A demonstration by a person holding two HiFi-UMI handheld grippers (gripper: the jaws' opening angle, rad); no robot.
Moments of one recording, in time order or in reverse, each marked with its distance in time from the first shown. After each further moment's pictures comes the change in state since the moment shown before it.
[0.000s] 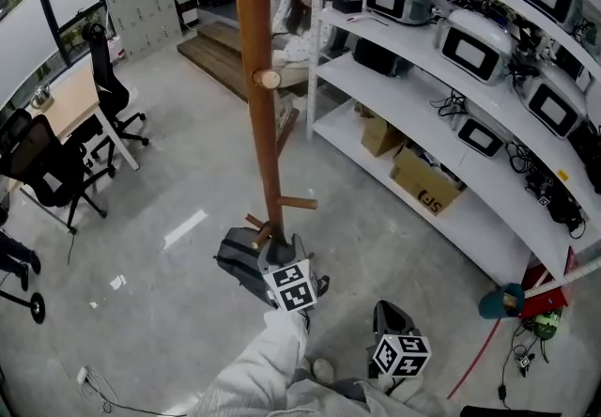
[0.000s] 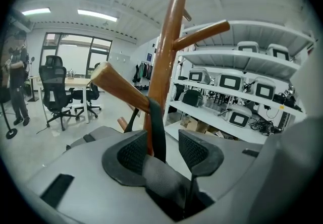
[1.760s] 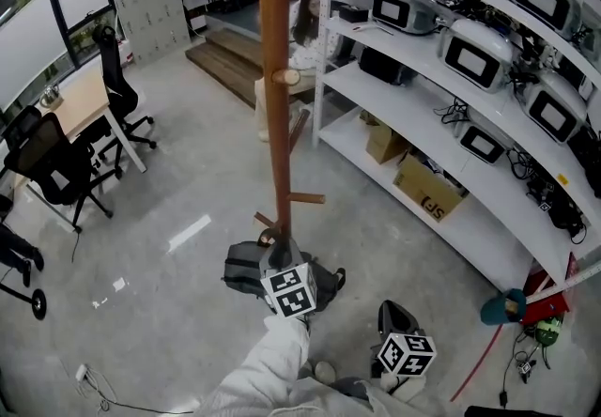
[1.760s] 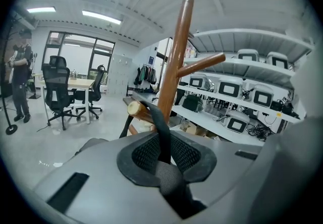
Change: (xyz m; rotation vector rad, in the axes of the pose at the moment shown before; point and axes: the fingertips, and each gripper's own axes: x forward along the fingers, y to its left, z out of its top) left arm -0.036 0.008 0.022 -0.031 -0.040 -0.011; right arm -0.012 0.001 0.006 0.033 -0.035 0.005
